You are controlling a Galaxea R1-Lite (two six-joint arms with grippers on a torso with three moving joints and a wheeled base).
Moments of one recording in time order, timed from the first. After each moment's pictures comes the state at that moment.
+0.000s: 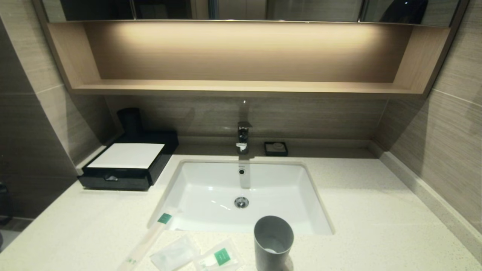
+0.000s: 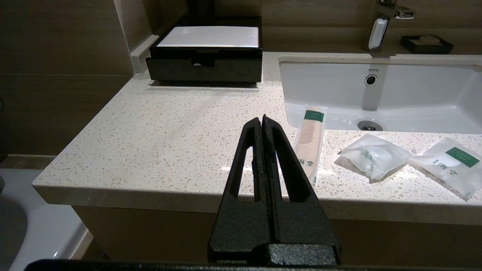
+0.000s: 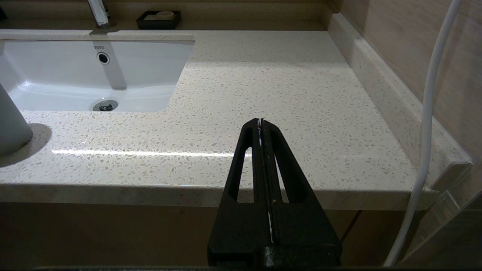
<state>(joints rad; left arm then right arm) 0.00 0.00 0.00 -0.05 0.00 0.02 0.00 0.00 0.00 0.00 0.00 0.00</state>
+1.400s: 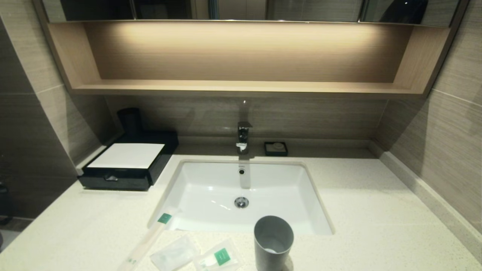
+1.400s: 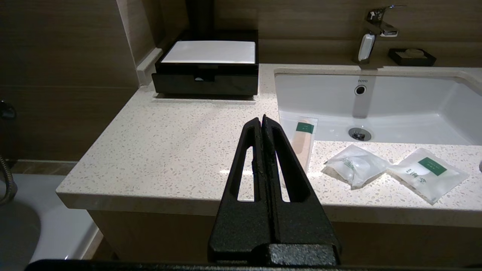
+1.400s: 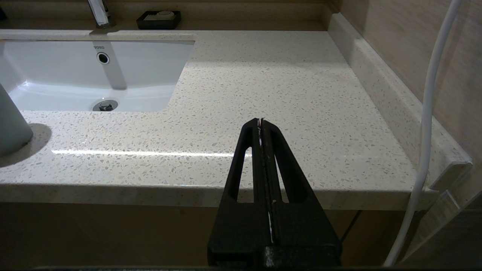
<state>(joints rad) 0.00 0.01 -0.25 0.19 -0.01 0.02 0.00 0.00 0.00 0.00 0.00 0.00</state>
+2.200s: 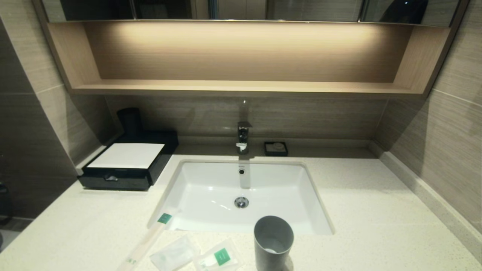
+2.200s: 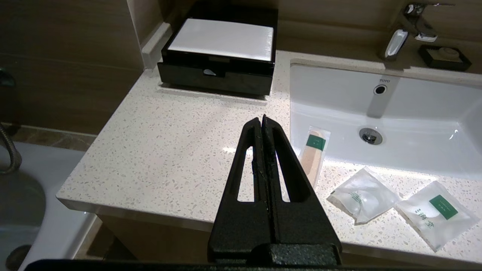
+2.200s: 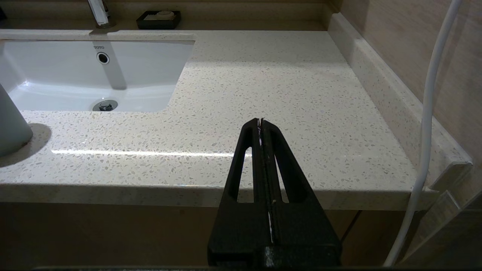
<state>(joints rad) 0.01 0.50 -0.36 0.00 0.06 -0.06 0.00 0.00 0.00 0.00 0.00 0.00</state>
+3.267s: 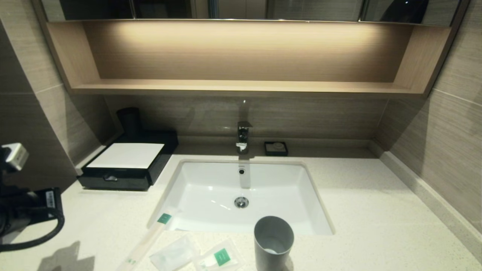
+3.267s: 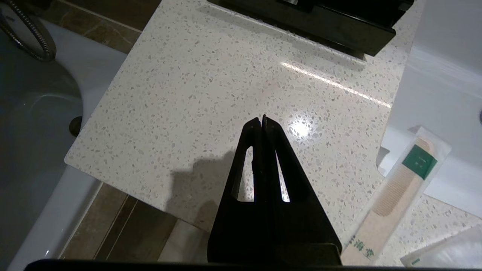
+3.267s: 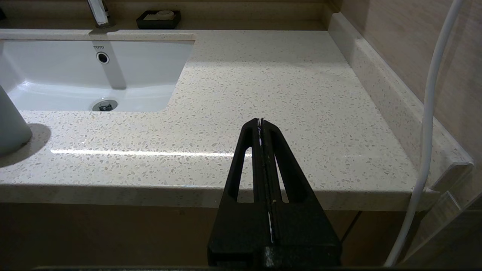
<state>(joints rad) 0.12 1.28 -0.61 -0.05 0.18 -0.13 0.00 0.00 0.00 0.00 0.00 0.00</state>
